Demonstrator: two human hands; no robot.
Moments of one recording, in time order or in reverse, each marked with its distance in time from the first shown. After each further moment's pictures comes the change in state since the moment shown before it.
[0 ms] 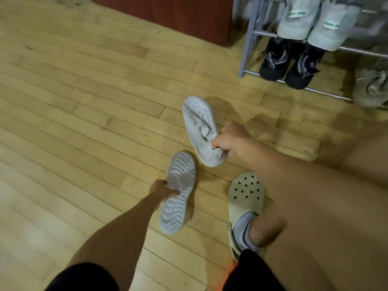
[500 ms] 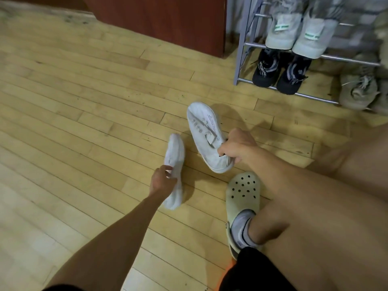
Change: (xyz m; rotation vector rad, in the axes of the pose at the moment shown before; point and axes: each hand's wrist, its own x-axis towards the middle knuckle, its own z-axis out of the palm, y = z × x) left_hand -0.025 0.019 -0.004 -0.027 0.249 0.352; right_hand -0.037 0.020 -0.013 -0.105 0.060 -0.025
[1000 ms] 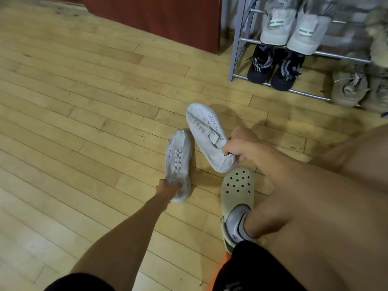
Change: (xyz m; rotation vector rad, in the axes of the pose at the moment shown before) left_hand -0.008 -0.021 0.035 -0.293 -0.266 -0.425; right_hand 0.000 0.019 -0.006 -0.058 -0.019 0.035
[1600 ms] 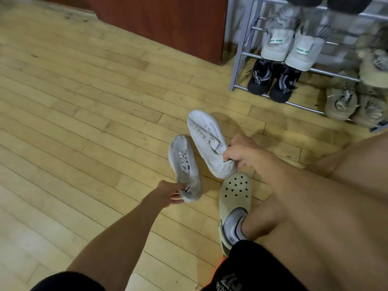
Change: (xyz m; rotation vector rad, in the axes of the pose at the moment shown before) left_hand -0.020 0.018 -0.009 -0.251 -0.216 -0.050; right_hand -0.007 -0.002 0.003 0.102 -0.031 0.031
